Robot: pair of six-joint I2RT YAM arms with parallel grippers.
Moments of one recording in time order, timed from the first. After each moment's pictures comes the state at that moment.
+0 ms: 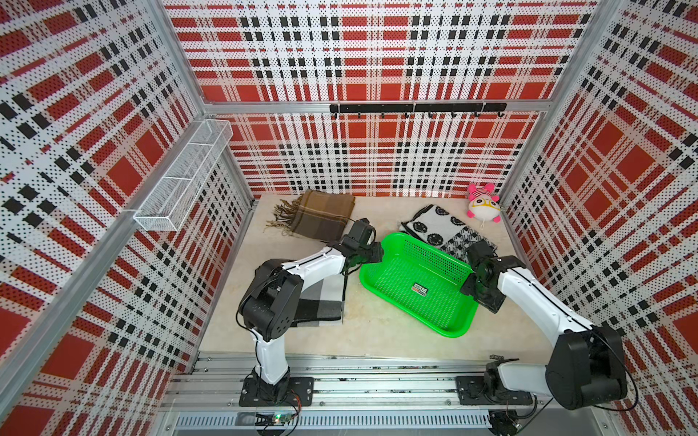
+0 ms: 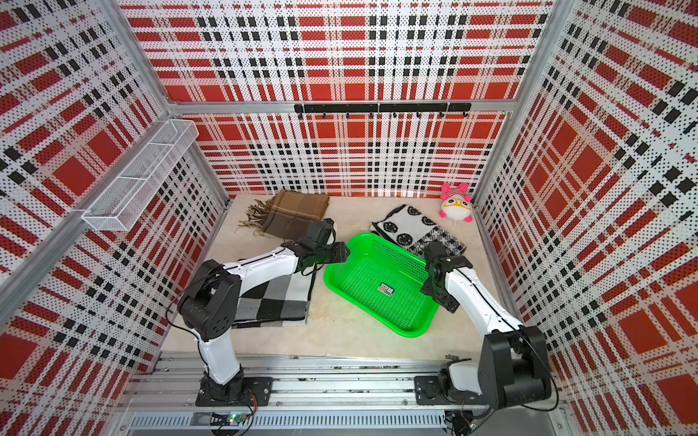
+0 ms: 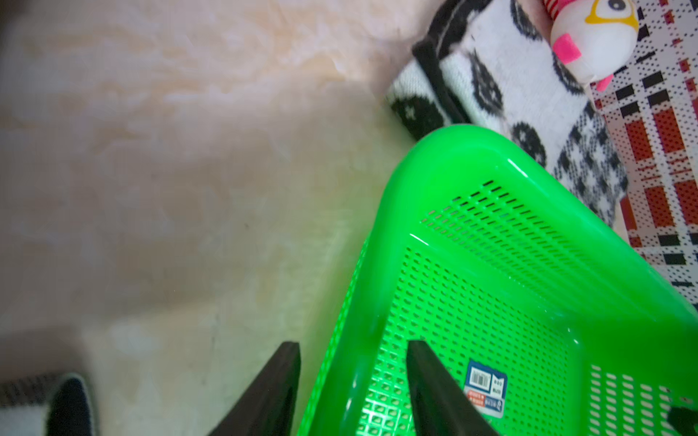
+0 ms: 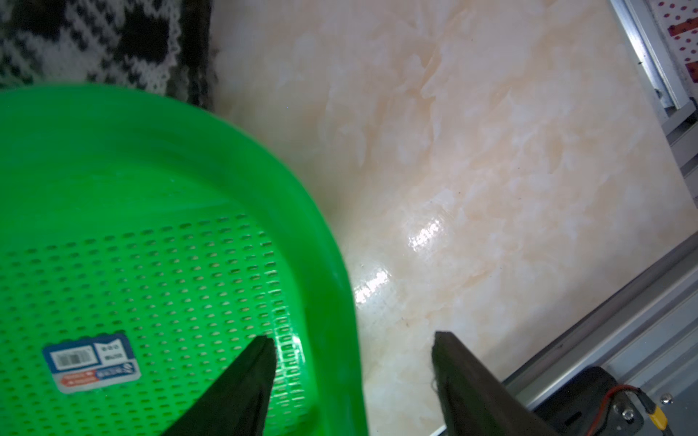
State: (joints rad) left arm -0.61 1.84 1.24 -0.19 0.10 -0.59; right arm 0.13 1.33 0.94 -1.02 0.25 0.86
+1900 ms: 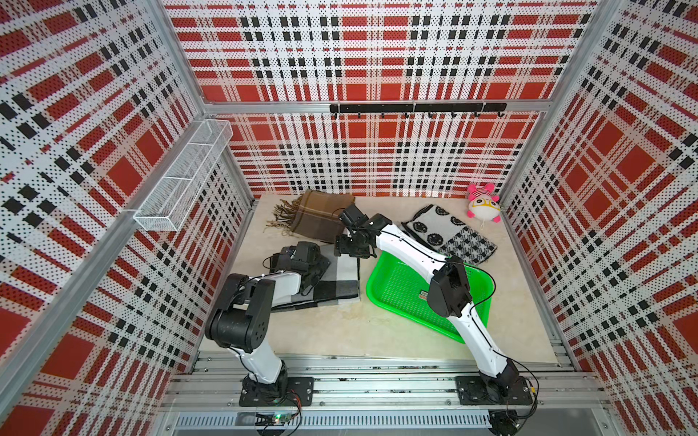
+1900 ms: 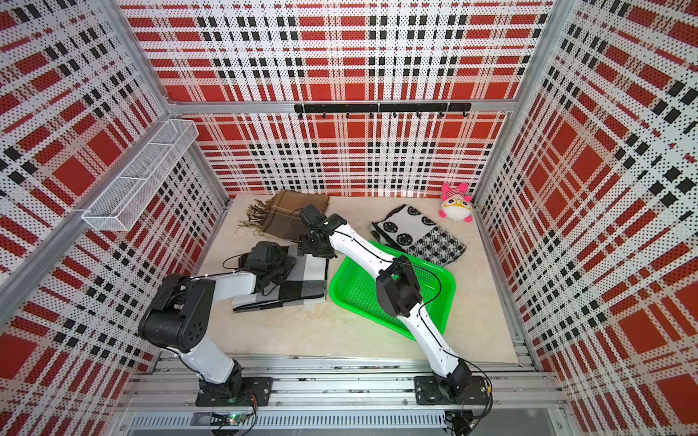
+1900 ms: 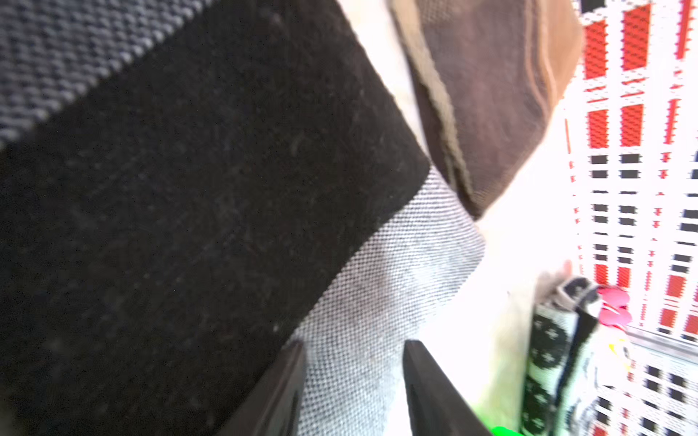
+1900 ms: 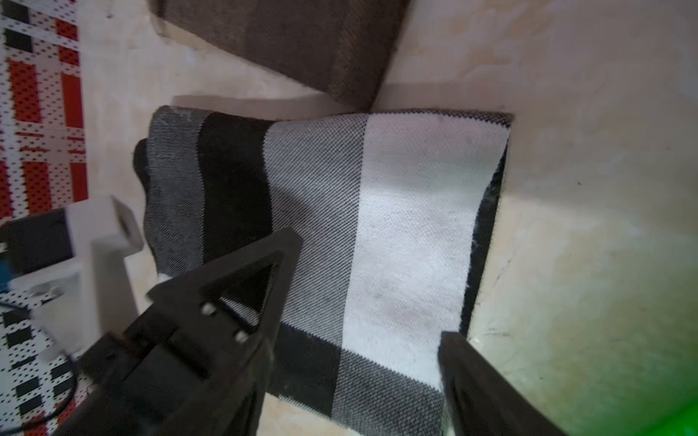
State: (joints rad) left arm -0.22 1.69 0.75 0.17 0.08 -1.14; right arm 0.76 2.45 2.38 -0.99 -0.11 0.71
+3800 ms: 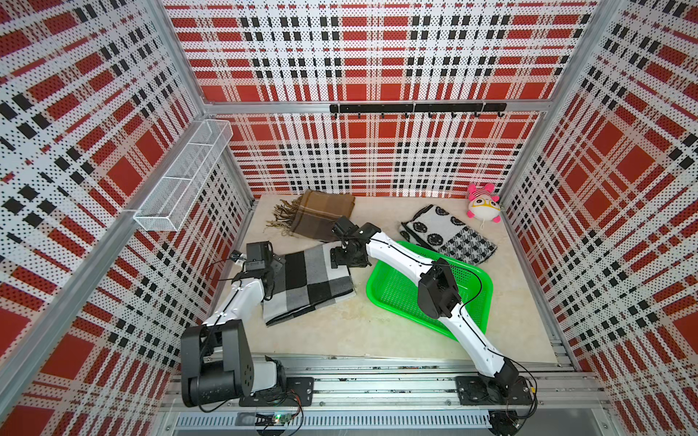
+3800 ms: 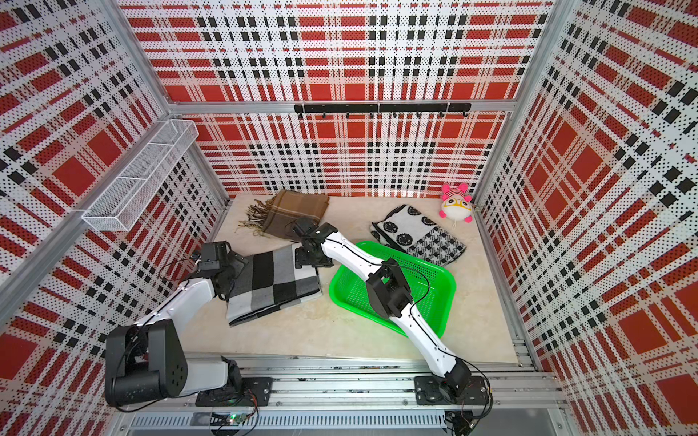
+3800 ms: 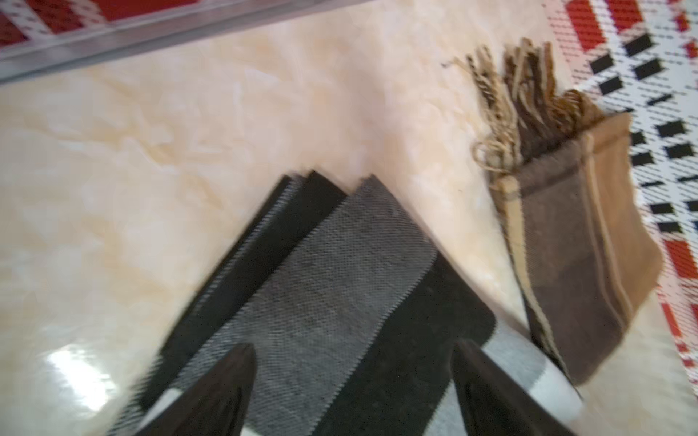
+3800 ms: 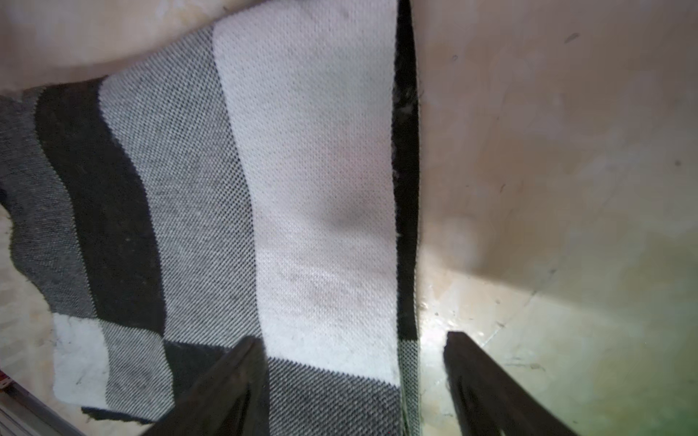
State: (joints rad) left arm 0.19 1.35 0.73 -0.28 -0.17 -0.87; right arm 0.82 2.57 2.44 -1.03 -0.09 0.66
